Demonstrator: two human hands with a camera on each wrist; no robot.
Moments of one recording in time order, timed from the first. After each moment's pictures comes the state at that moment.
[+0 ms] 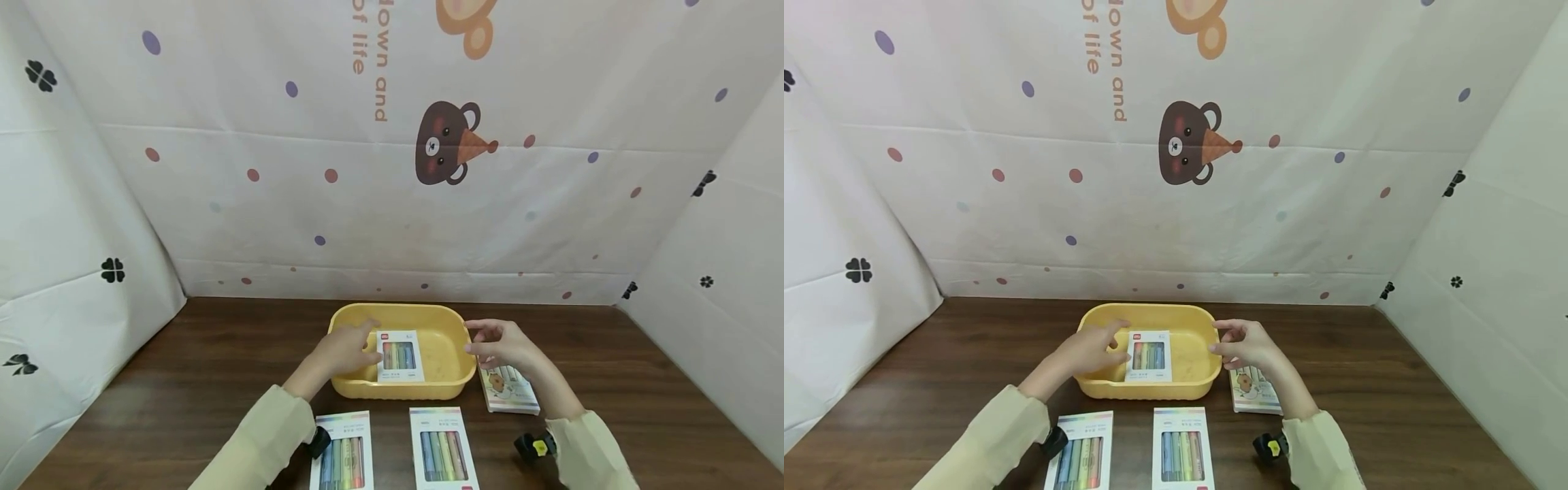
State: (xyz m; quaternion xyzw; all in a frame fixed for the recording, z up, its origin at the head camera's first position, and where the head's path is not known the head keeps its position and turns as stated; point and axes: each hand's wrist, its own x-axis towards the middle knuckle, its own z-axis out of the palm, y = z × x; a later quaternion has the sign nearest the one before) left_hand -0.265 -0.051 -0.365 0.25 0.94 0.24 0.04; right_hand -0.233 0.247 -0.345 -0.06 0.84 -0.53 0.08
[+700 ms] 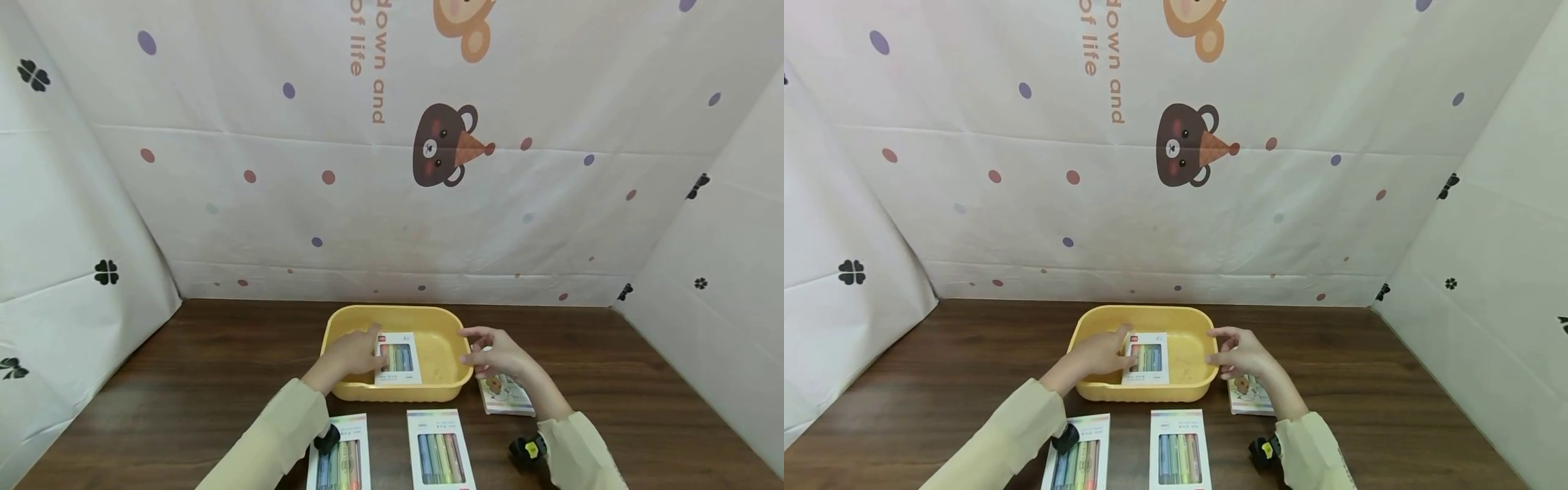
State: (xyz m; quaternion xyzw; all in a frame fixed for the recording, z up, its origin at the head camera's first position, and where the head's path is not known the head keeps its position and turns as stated) left_hand -0.274 -0.030 -0.379 0.22 0.95 0.21 0.08; right_hand -0.241 0.249 -0.364 -0.04 0.84 -0.54 0.11
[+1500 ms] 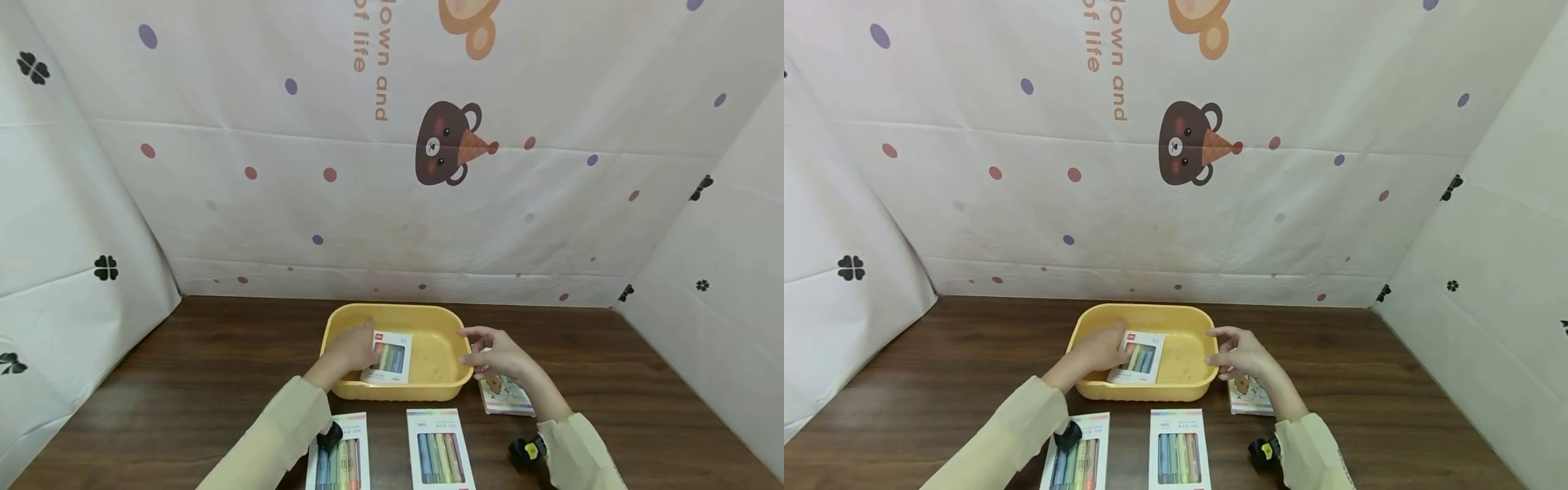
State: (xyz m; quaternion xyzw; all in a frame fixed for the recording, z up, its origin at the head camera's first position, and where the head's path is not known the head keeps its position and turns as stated) left_hand -0.280 -0.026 -0.380 0.16 0.97 0.19 0.05; right_hand -0.241 0.248 -0.365 -0.05 0.83 -0.54 0.12
